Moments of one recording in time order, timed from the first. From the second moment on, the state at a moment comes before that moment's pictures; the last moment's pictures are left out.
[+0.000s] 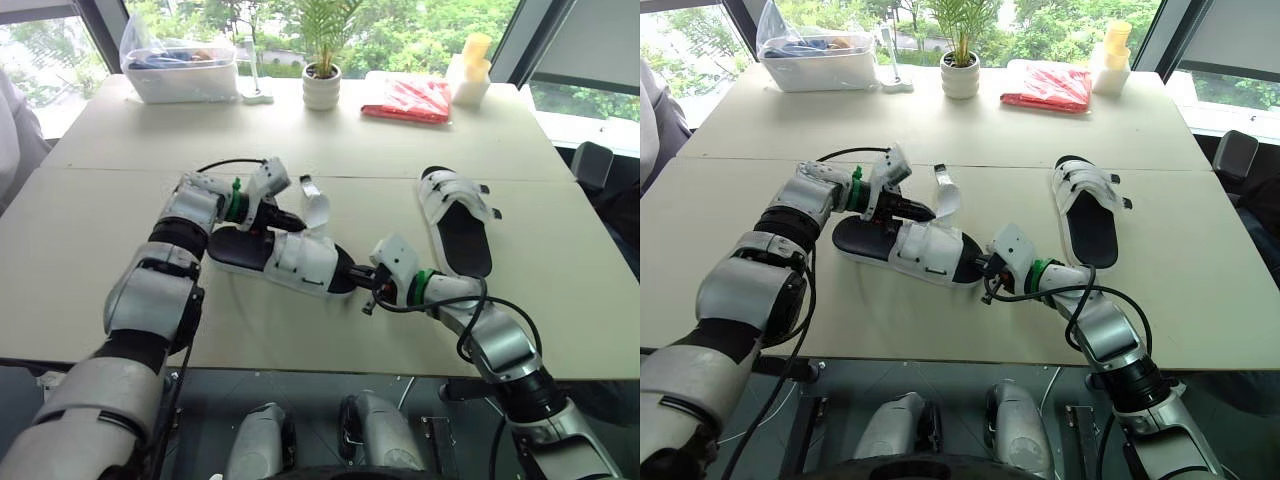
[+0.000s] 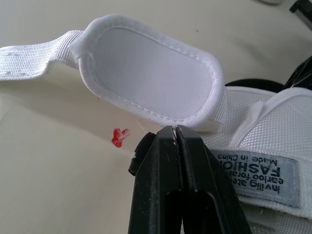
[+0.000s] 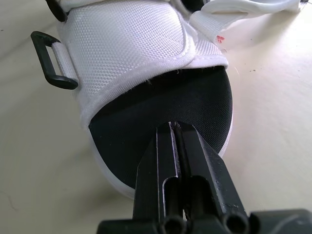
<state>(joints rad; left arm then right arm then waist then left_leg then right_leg) -1.16 0.36 -0.22 1.12 0.08 0.18 -1.32 -0.28 -0.49 0.28 -0.22 0.16 0.53 0.67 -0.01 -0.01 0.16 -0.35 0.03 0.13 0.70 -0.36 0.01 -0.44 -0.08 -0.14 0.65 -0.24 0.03</state>
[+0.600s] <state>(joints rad) -1.28 0.34 0.01 1.32 -0.01 0.42 -1.03 -0.28 -0.48 0.28 -0.22 0.15 0.53 0.67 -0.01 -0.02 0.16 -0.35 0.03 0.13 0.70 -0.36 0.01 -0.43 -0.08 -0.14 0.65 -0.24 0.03</state>
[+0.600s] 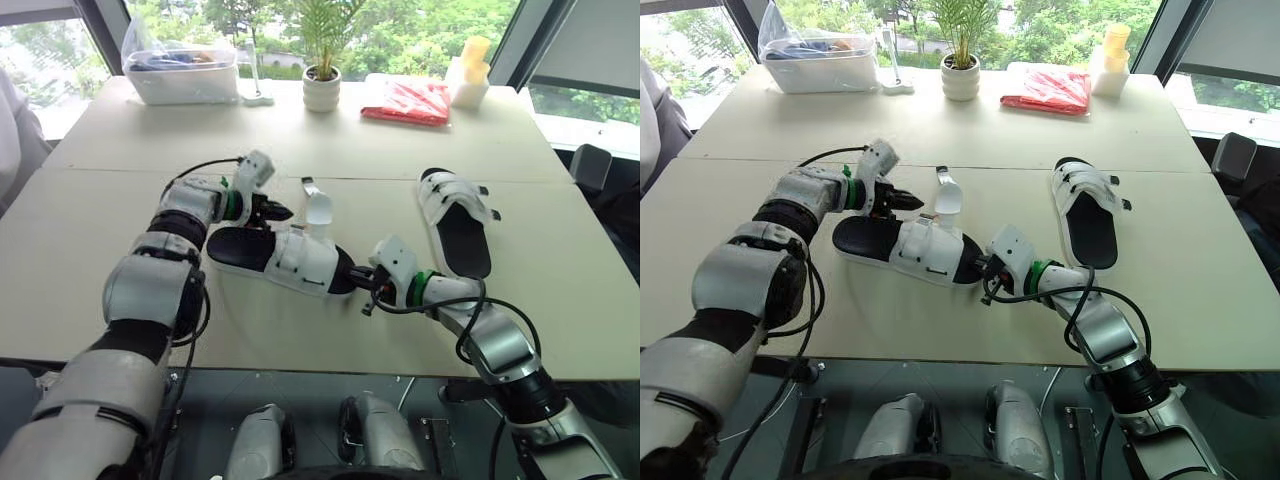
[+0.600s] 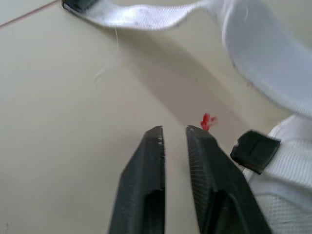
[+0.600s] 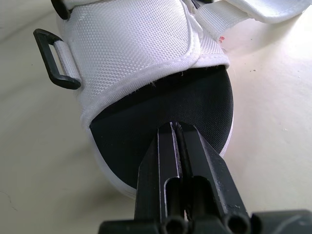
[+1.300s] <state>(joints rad) -1.38 0.18 0.56 1.37 -0.40 0.80 -0.23 -0.27 -0.48 0.28 -0.23 0.14 0.53 0.65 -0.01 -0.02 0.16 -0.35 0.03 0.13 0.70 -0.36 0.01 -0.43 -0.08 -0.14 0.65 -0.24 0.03</state>
